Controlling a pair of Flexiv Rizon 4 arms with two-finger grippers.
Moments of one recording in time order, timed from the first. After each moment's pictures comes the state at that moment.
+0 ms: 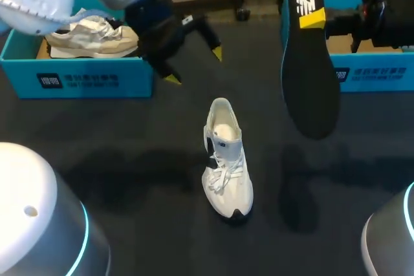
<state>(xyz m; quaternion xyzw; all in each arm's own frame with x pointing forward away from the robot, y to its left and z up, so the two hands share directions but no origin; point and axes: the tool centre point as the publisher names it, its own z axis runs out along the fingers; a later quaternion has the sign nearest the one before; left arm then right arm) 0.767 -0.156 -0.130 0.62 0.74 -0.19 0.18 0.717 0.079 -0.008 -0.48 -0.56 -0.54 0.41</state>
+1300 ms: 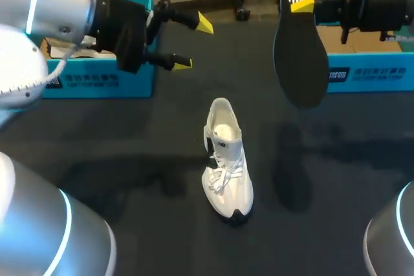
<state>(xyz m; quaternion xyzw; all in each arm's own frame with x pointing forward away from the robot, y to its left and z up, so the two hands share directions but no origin) 0.774 -0.162 -0.082 0.57 0.61 -0.34 0.42 0.786 0.083 -0.027 -0.55 -0.49 -0.49 0.47</state>
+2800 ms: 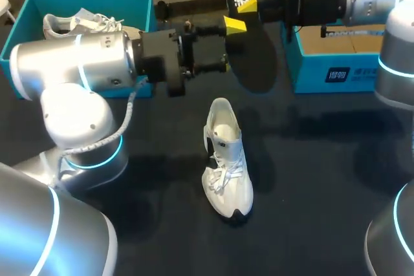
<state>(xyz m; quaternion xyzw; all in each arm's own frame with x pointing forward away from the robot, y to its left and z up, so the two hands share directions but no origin) 0.773 -0.242 -0.073 0.49 0.49 -0.45 0.57 0.836 0.165 -0.061 -0.56 -0.46 -0.41 0.54</state>
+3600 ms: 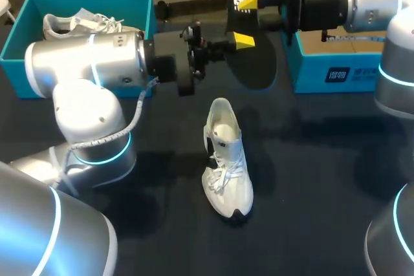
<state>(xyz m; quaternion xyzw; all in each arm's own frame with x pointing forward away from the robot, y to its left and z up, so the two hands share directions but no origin) 0.776 -0.256 -0.080 0.48 0.49 -0.47 0.55 0.828 0.161 -0.064 -0.56 -0.48 -0.45 0.51</state>
